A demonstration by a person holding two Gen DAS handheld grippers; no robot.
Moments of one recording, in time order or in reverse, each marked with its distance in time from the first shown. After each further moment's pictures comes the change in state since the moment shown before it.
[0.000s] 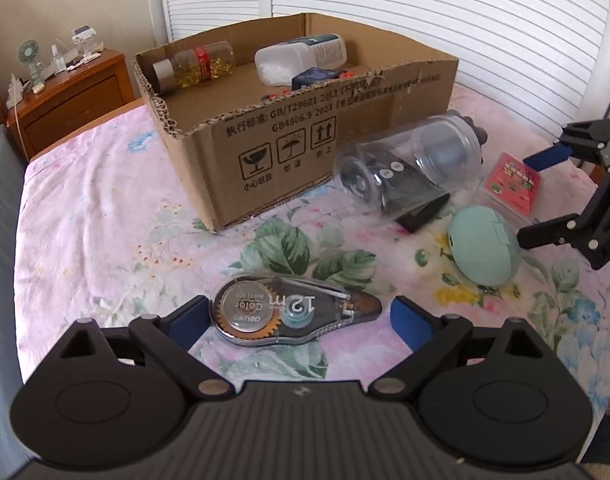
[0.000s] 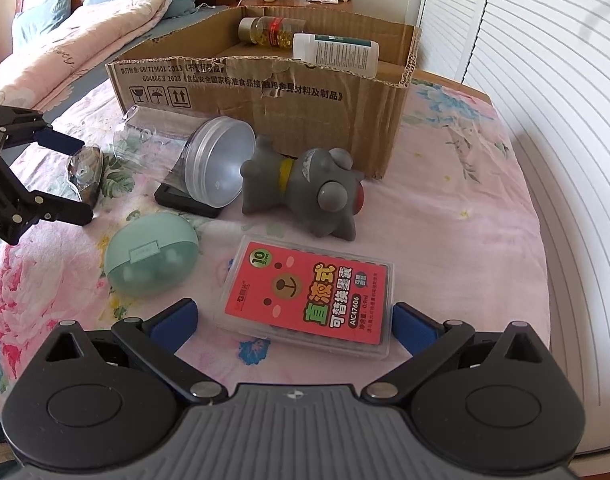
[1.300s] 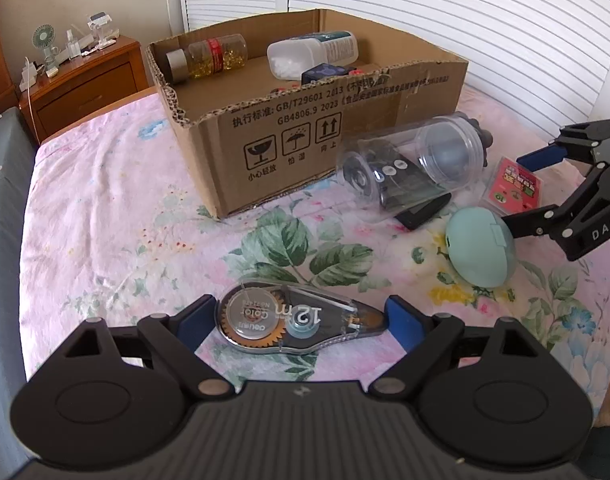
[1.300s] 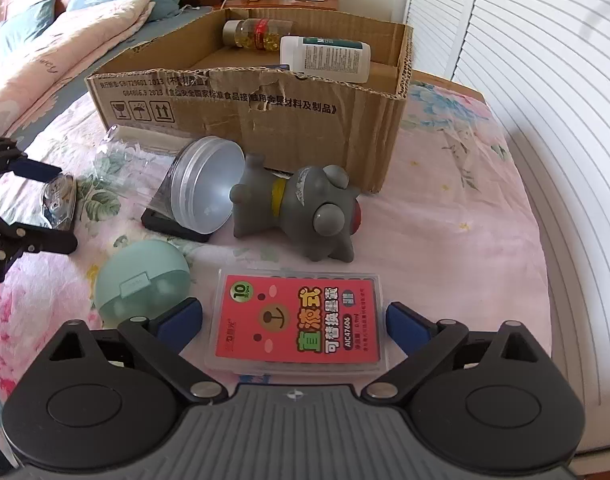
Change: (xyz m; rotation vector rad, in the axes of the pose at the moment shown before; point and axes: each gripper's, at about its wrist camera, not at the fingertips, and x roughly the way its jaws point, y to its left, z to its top) left arm -0.004 -0.006 0.000 -0.043 0.023 0.023; right arm 0.010 0.003 0.015 0.039 0.020 -0.032
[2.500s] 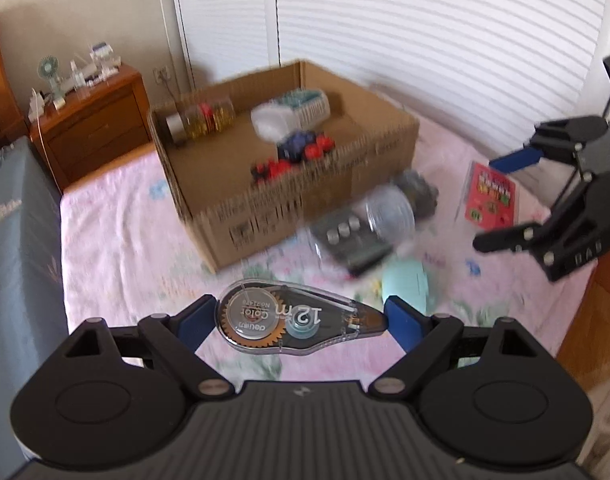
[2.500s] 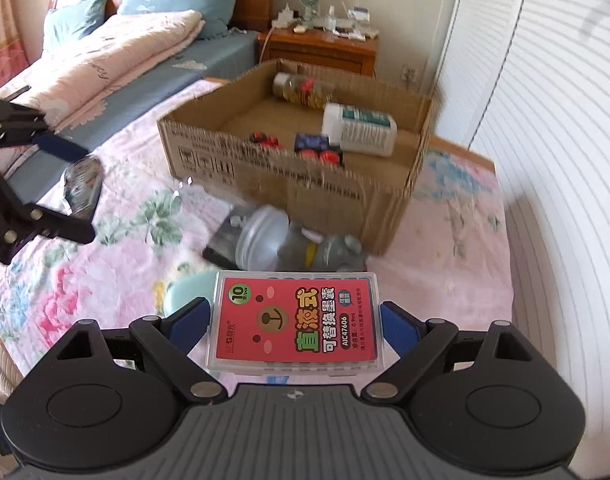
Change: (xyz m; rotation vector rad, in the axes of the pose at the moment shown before) left arm -0.076 -0.030 0.045 0.038 -0.036 0.032; right arm -0.073 0.007 0.024 -0.145 -0.094 0.064
